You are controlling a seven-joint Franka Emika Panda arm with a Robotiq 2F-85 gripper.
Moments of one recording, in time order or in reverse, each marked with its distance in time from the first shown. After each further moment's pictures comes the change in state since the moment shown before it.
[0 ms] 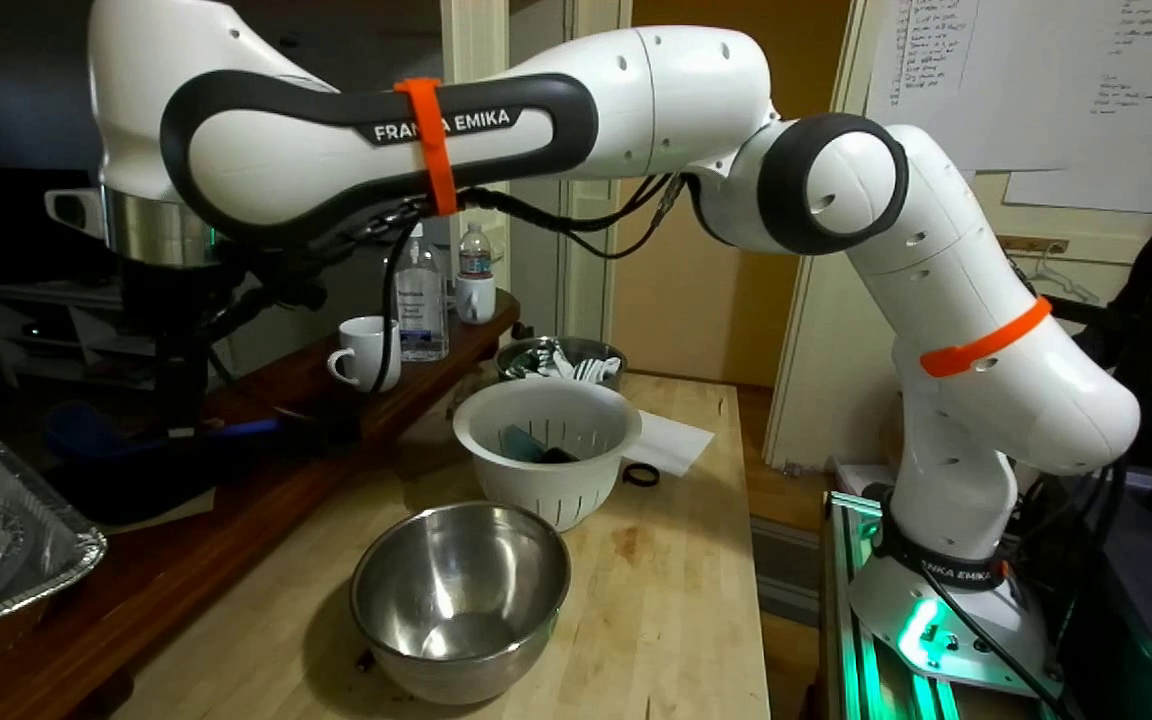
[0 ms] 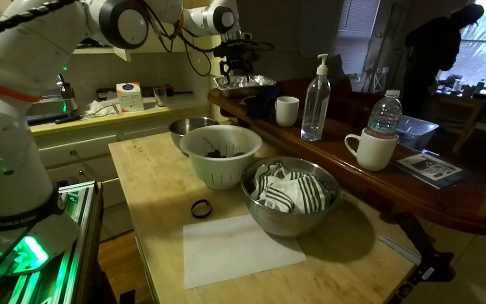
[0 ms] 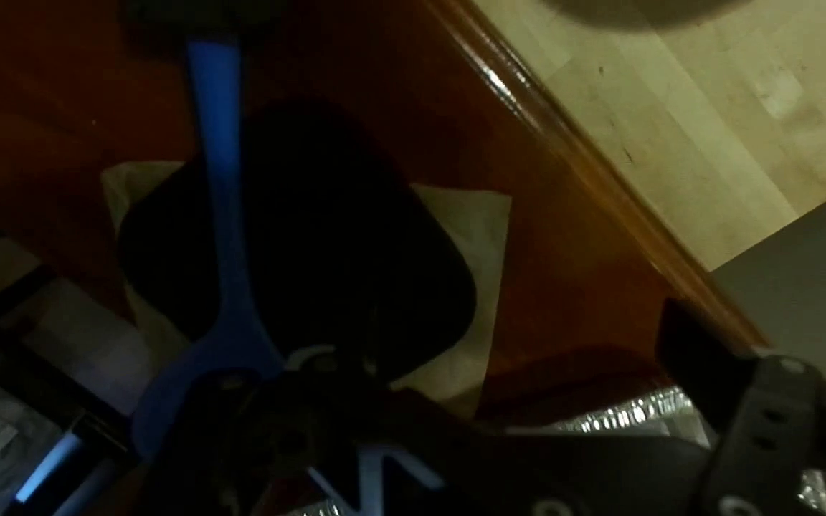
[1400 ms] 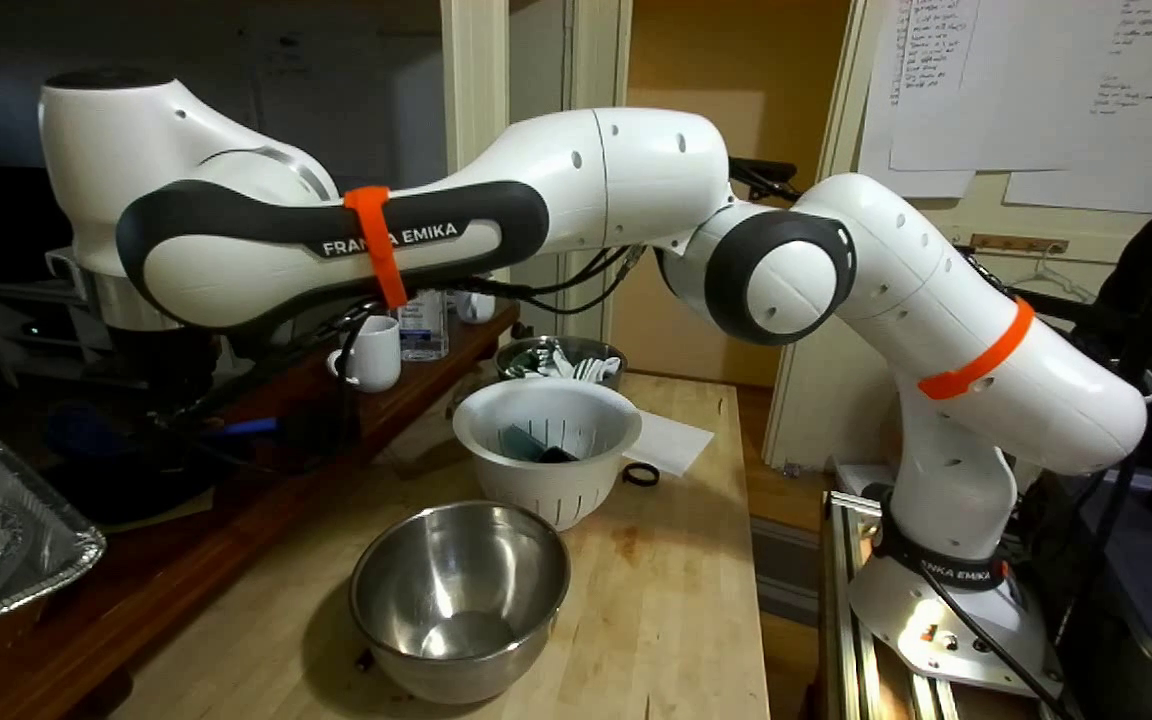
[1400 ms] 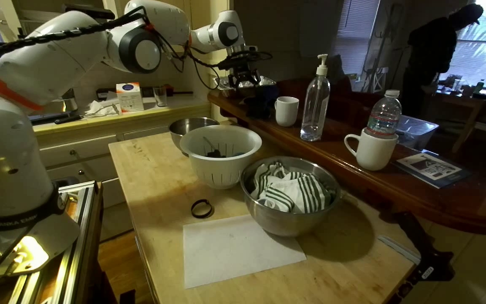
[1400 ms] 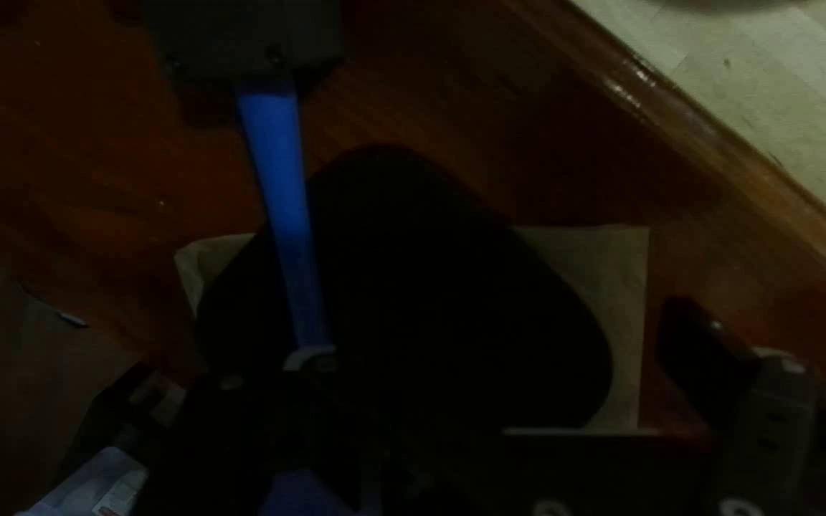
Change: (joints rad) arm 0.089 0.225 -0.132 0.284 -0.073 -0.087 0.155
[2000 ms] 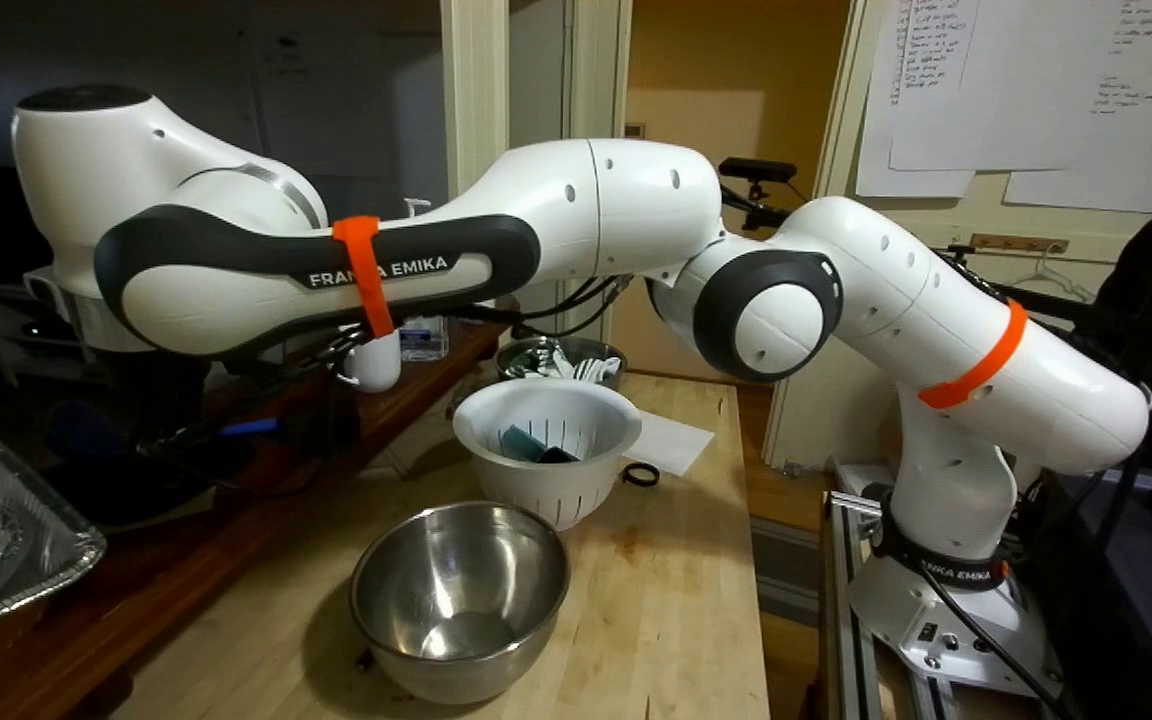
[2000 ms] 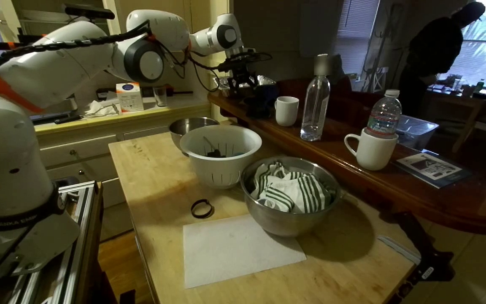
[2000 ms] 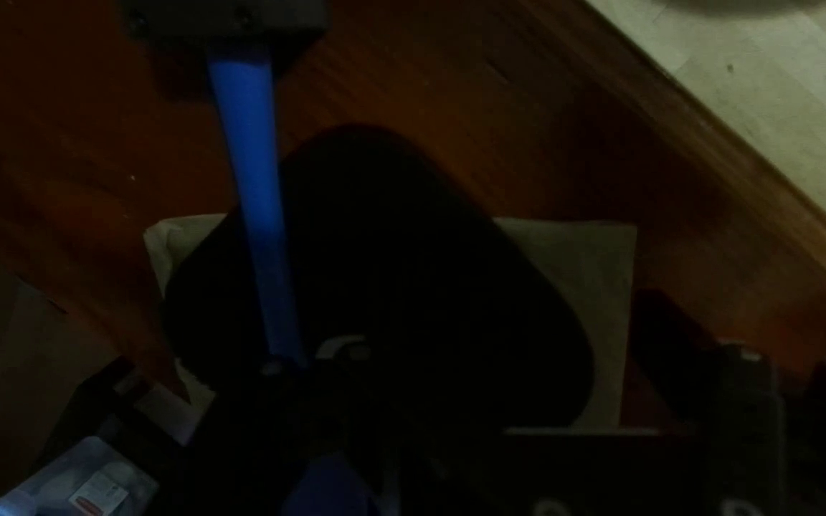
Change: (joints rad) arm 0.026 0.087 -0.015 0.128 -0.006 -0.049 -0.045
